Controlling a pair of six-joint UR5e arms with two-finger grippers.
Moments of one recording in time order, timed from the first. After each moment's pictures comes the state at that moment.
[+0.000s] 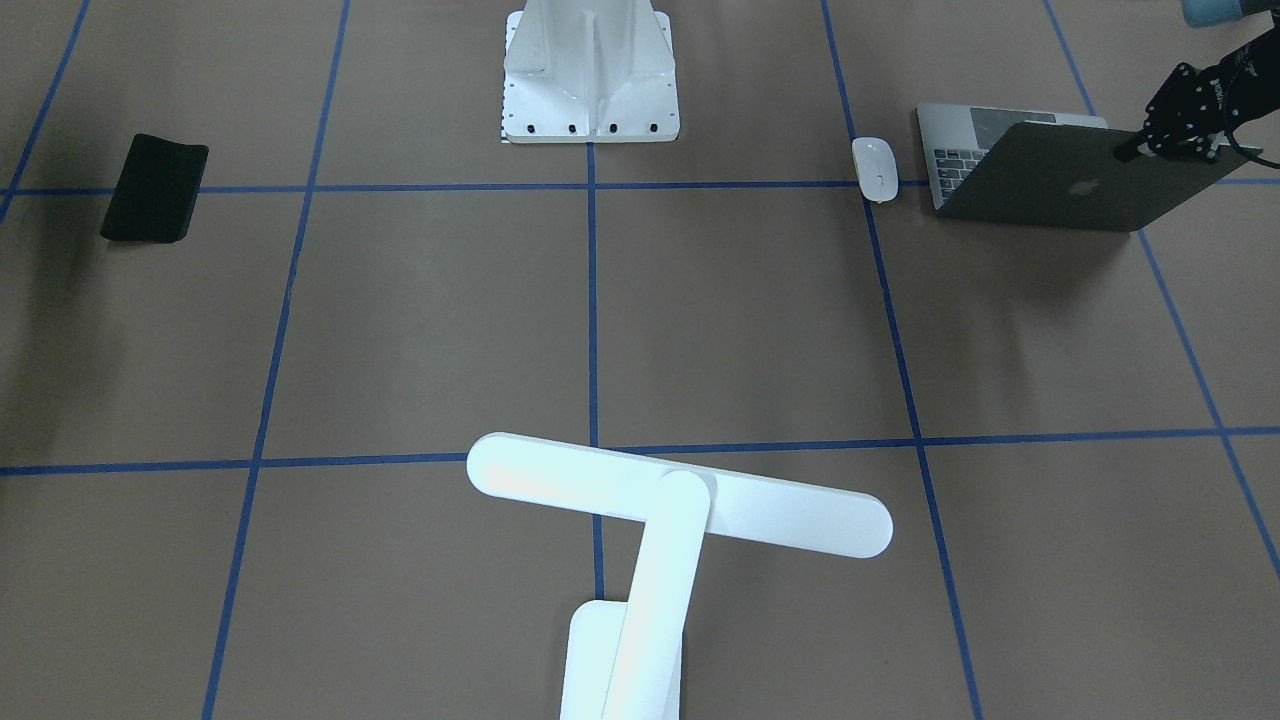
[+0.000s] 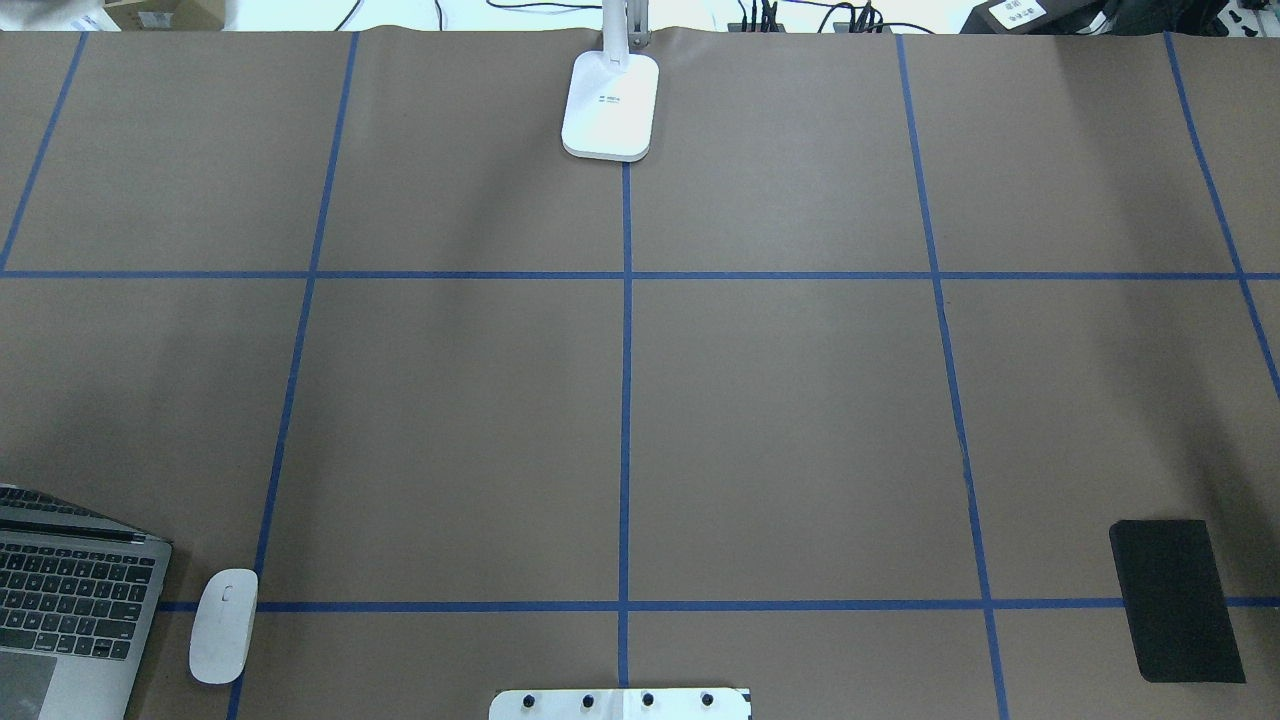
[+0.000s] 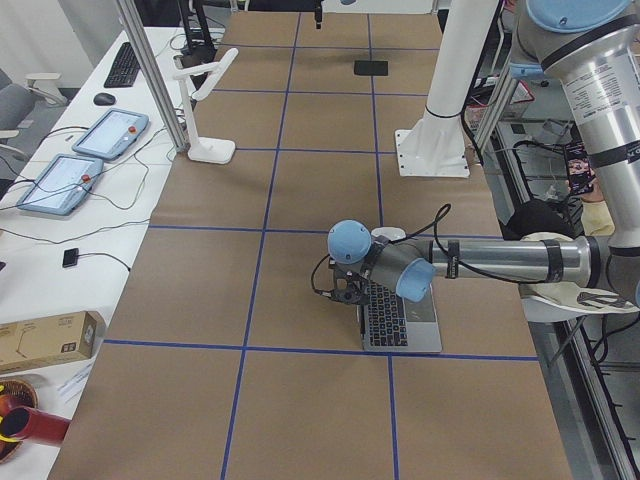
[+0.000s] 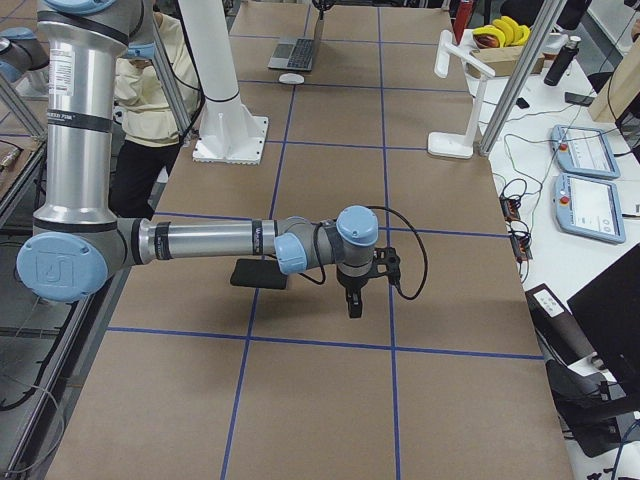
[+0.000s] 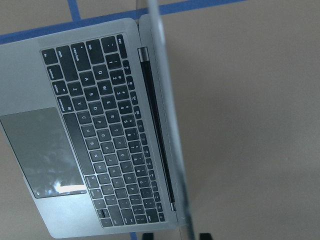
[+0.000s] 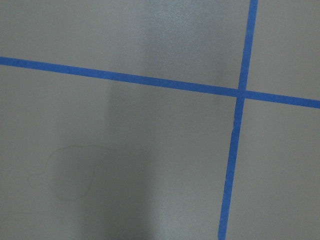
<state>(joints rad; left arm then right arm) -1.27 -1.19 -1.91 -2.03 -2.73 -1.92 1.35 -1.68 1.72 -1.36 2.31 0.20</state>
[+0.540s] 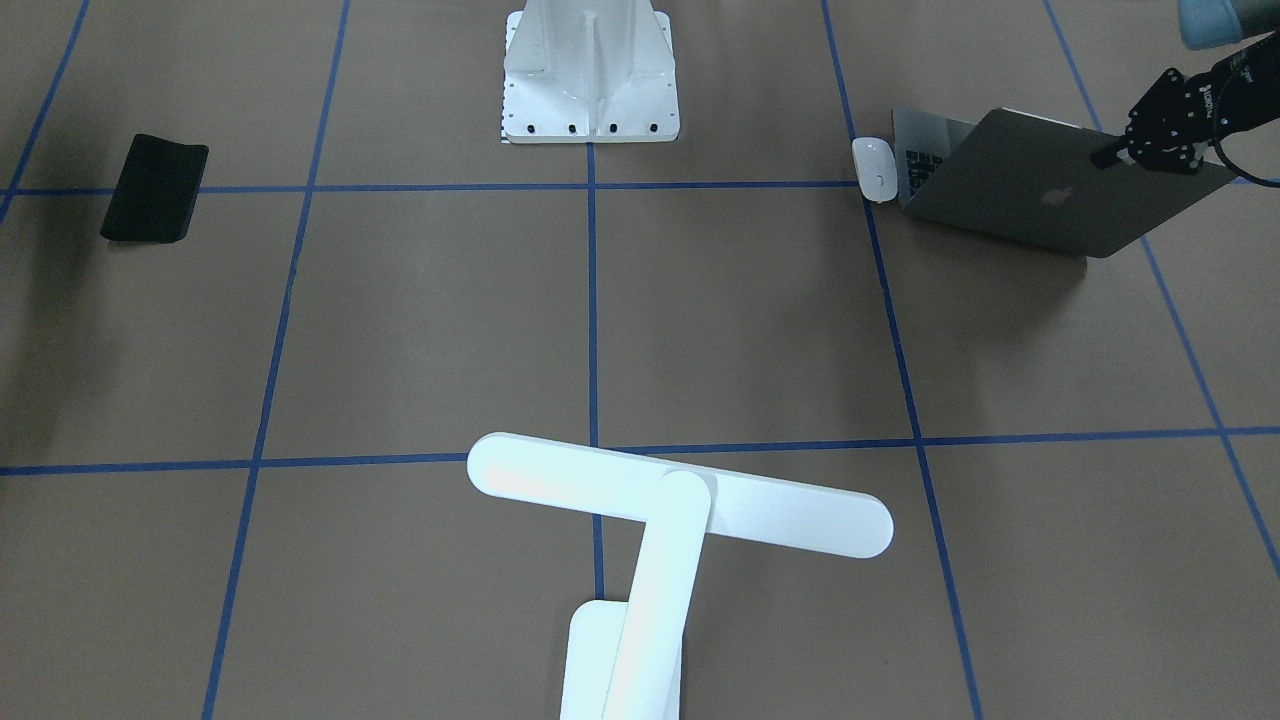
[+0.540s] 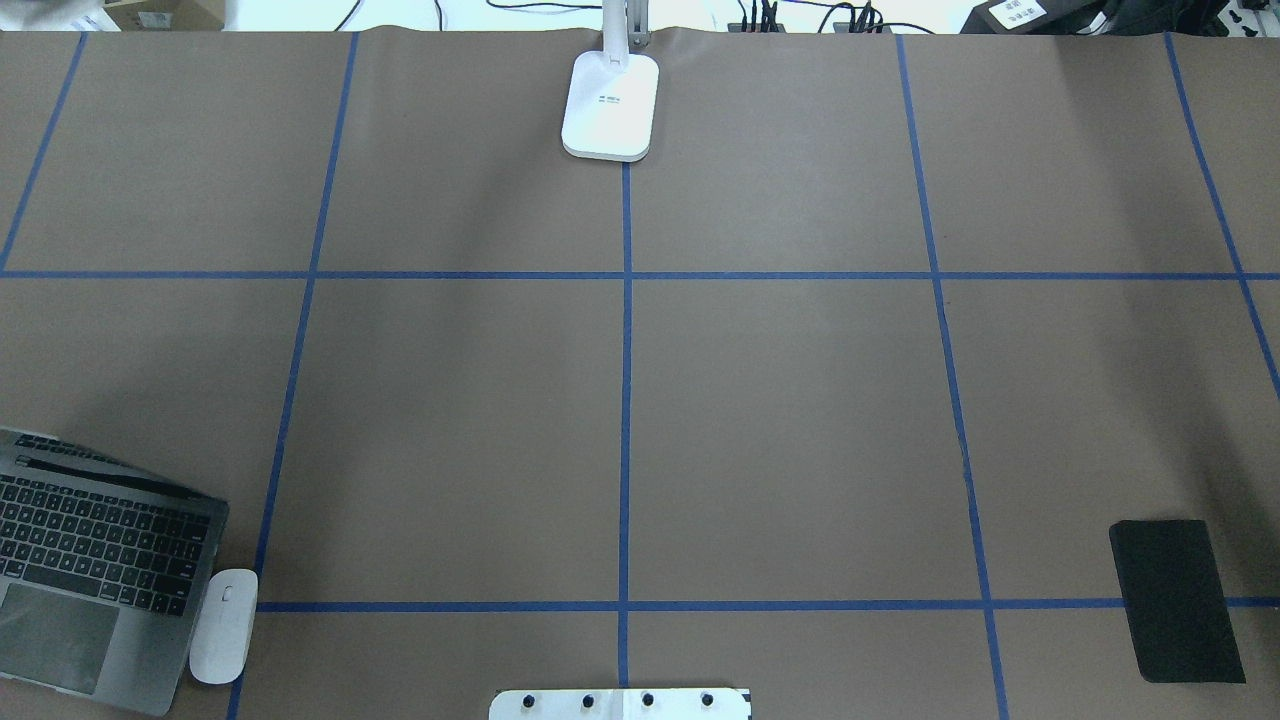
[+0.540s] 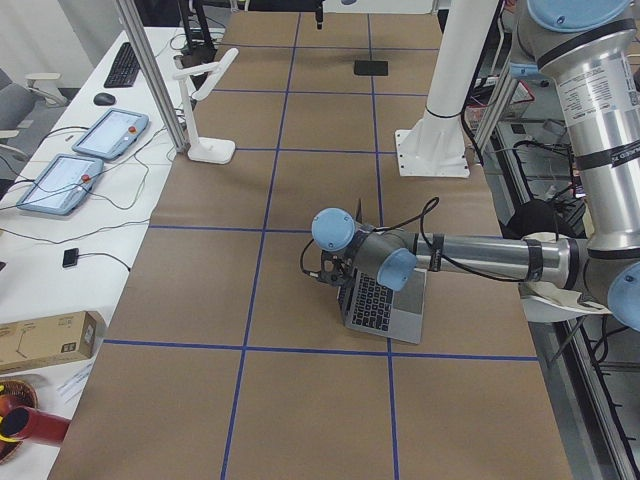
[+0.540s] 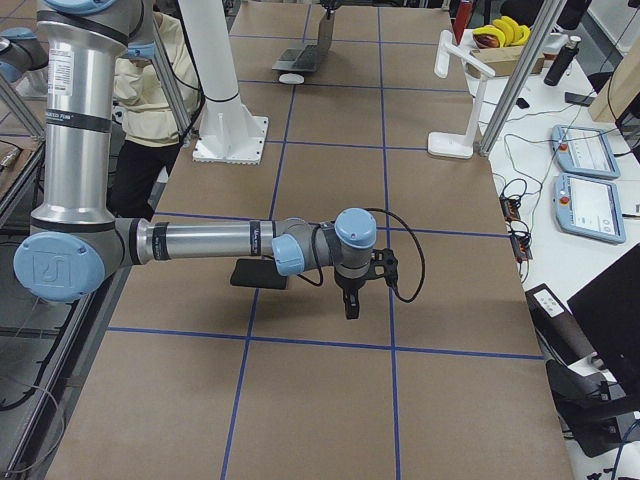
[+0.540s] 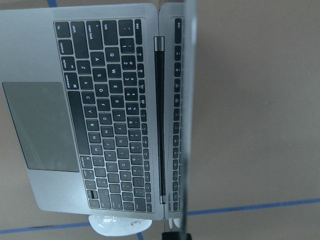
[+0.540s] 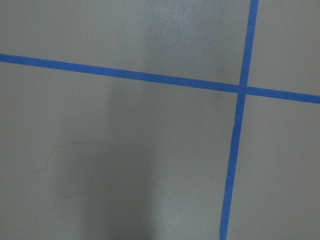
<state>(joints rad) -1.28 -1.34 -1.90 -1.97 -2.82 -1.93 1.35 -1.69 1.72 -1.36 2.32 0.20</state>
